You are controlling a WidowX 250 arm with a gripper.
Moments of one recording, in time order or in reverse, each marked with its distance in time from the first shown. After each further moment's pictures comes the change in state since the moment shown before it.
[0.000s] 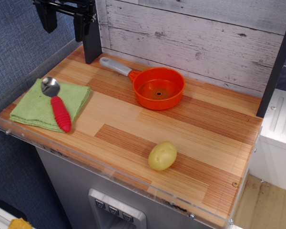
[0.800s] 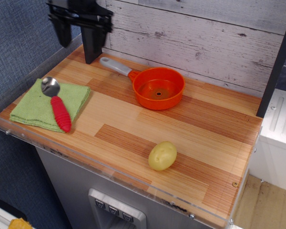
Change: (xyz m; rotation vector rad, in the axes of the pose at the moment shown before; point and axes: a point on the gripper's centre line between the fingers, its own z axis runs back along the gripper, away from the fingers) arm -0.005 -0.039 -0.013 -0.040 0.081 0.143
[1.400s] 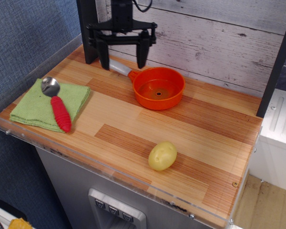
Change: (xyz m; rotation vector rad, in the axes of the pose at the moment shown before) arm -0.012 -0.065 -0.014 -0.072 0.097 0.355
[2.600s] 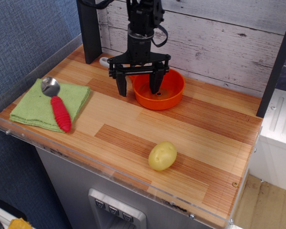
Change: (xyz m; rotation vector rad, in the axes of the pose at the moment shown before) arm 0.004 -0.020 -0.056 0.027 -0.050 0.047
